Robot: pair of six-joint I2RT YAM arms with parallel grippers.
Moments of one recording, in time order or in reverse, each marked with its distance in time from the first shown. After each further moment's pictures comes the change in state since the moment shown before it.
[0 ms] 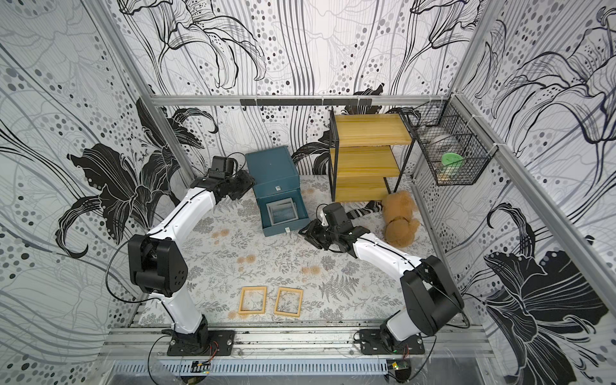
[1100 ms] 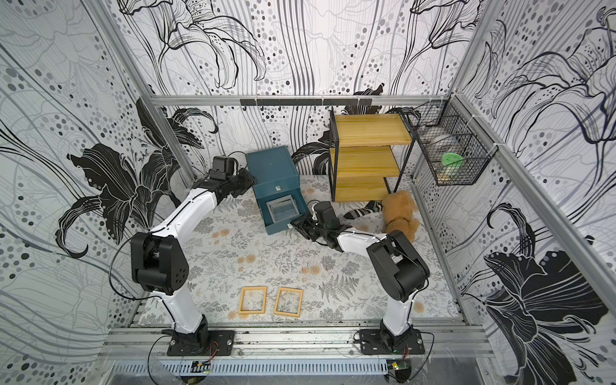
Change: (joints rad) left arm 0.004 0.009 -0.038 0.113 0.011 0.027; right arm 0.000 0.309 0.089 0.367 0.038 0.057
